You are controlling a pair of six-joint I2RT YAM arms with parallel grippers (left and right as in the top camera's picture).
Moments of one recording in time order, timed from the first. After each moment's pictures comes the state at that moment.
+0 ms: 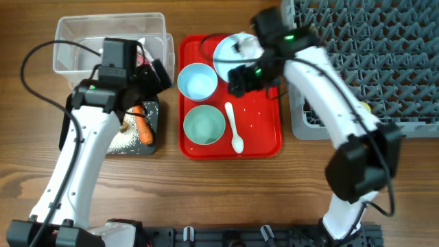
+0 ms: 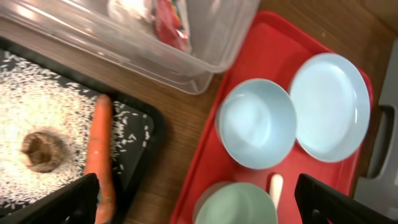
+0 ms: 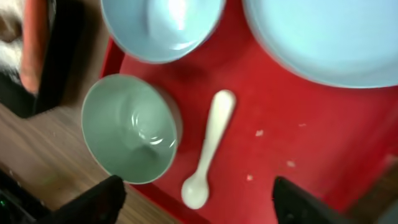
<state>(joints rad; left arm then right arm) -0.12 1.45 1.26 -0.81 0.00 -0.61 0.44 1.98 1.77 -1.15 -0.30 0.00</state>
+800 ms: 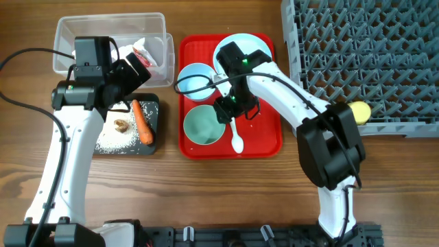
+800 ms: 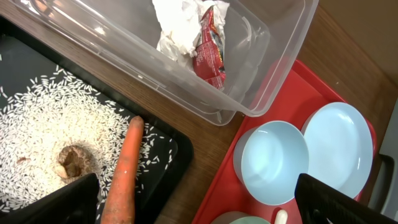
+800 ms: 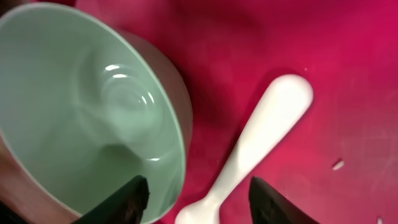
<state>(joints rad) 0.00 1.45 1.26 -0.78 0.01 -0.64 0.55 2.13 1.66 -1.05 -0.29 -0.08</state>
